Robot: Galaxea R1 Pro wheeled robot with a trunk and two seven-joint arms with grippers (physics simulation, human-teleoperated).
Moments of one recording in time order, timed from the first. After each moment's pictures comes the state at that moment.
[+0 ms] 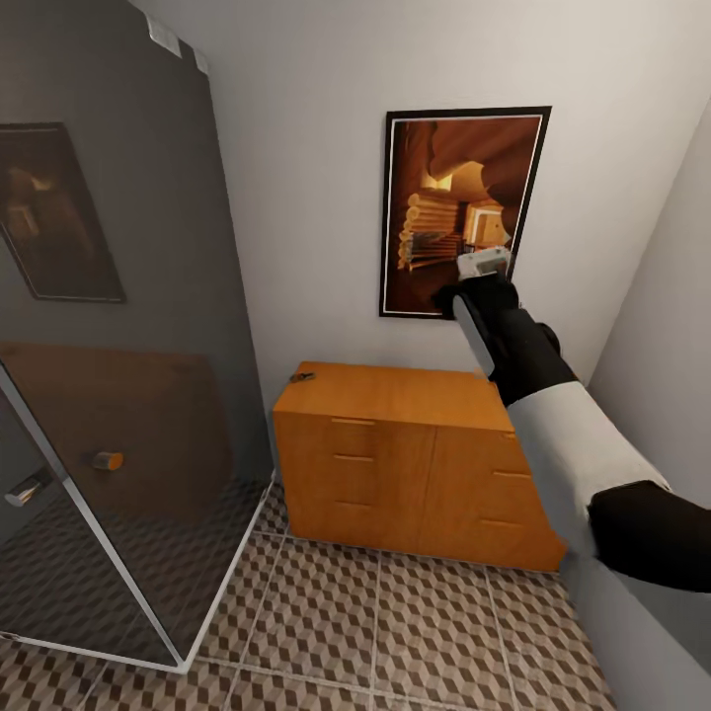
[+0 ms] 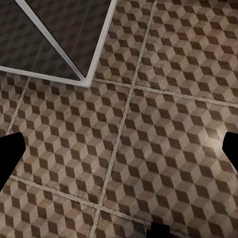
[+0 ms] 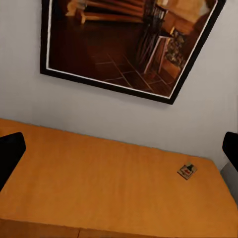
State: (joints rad) left arm -0.36 0.03 -0.53 0.07 0.55 -0.49 0.15; right arm -1.35 0.03 0.26 -0.93 -0.05 0.84 -0.29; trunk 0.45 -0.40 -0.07
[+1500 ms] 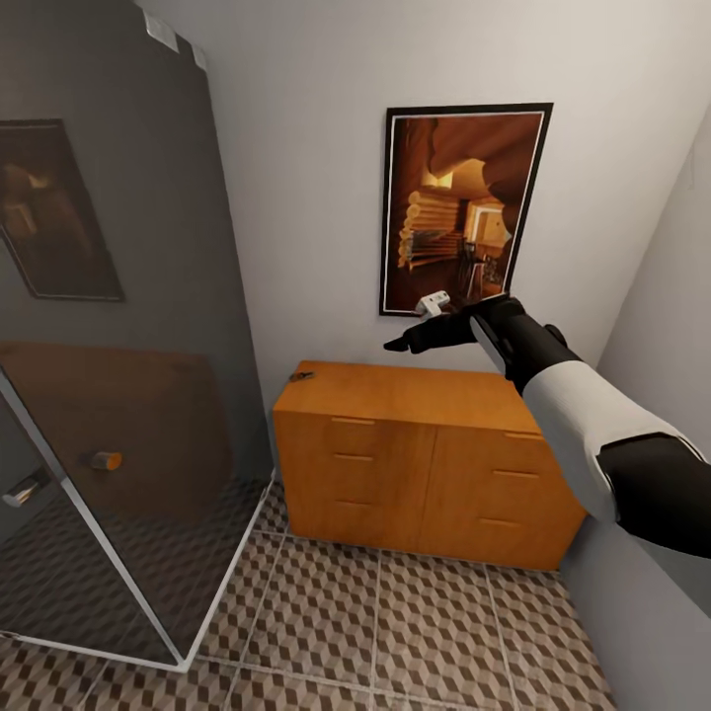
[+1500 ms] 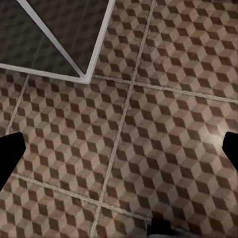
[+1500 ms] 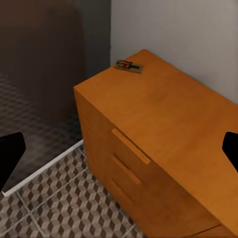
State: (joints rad) left arm -0.36 0.03 -0.53 0.07 0.55 -0.48 0.15; right arm -1.46 -0.03 0.29 -0.49 0.05 0.59 0.71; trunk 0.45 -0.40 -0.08
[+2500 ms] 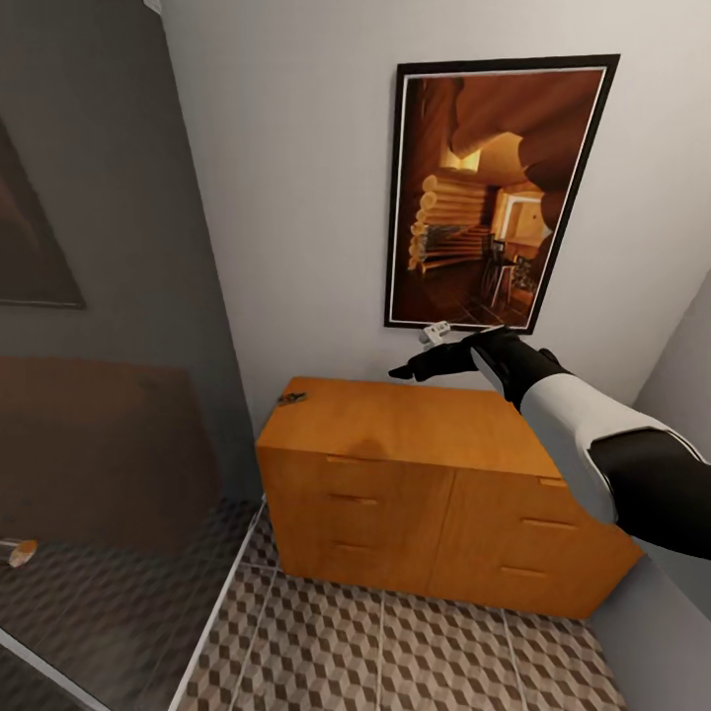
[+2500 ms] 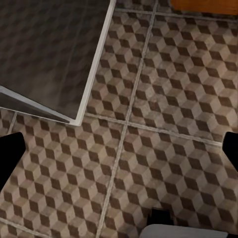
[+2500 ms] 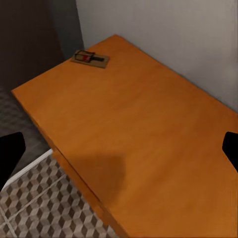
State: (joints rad) left arm -0.36 0.03 -0.53 0.07 0.55 -0.48 0.14; right arm -1.46 -0.02 0.30 -0.25 0.06 0.41 0.71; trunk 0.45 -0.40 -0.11
